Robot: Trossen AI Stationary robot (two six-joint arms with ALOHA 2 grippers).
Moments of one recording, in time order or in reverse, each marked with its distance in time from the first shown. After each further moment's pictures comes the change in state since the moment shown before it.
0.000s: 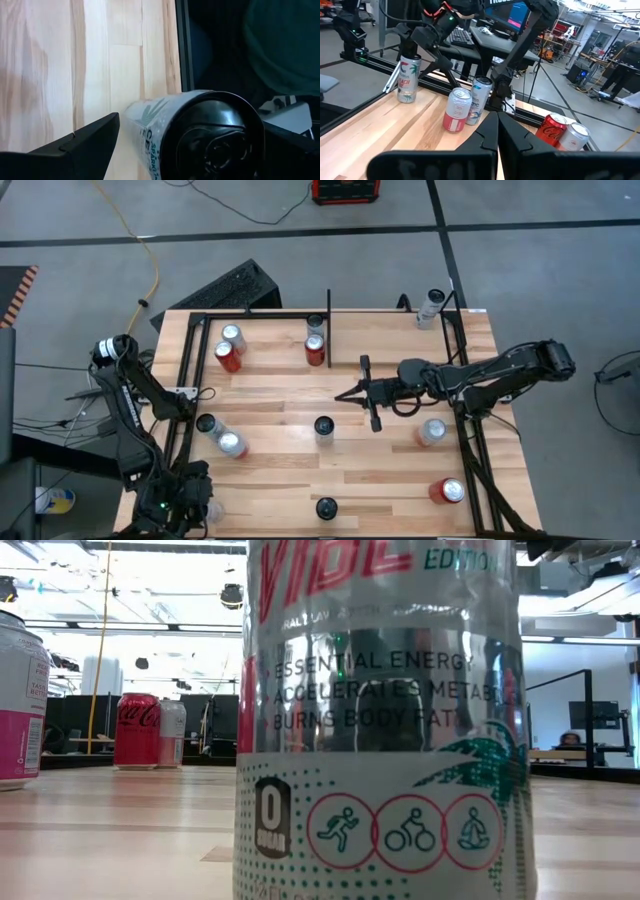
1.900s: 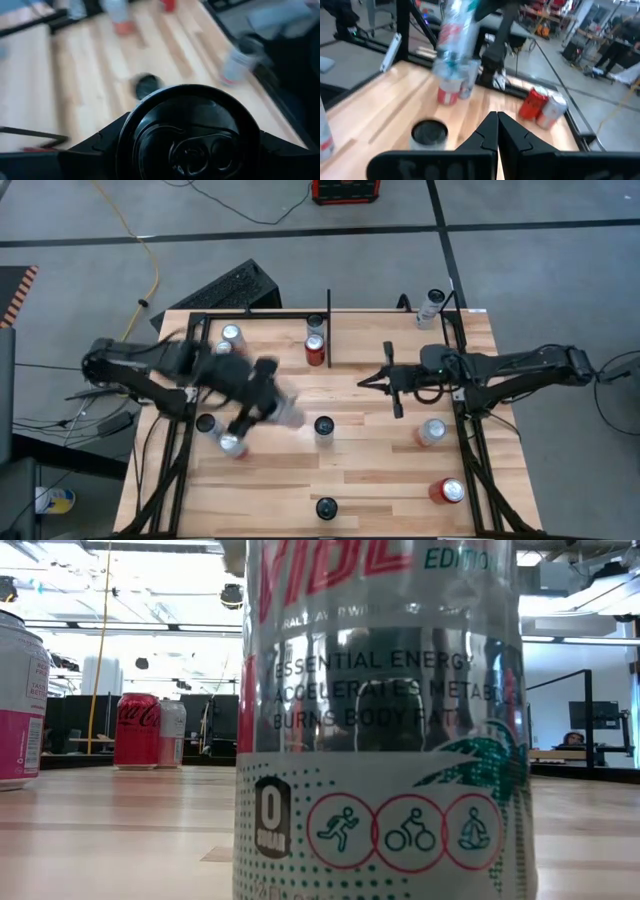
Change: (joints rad) left arm 1.041 0.030 0.675 -0.384 0.309 1.333; right arm -0.081 -0.255 0.001 -0.386 0.000 0.000
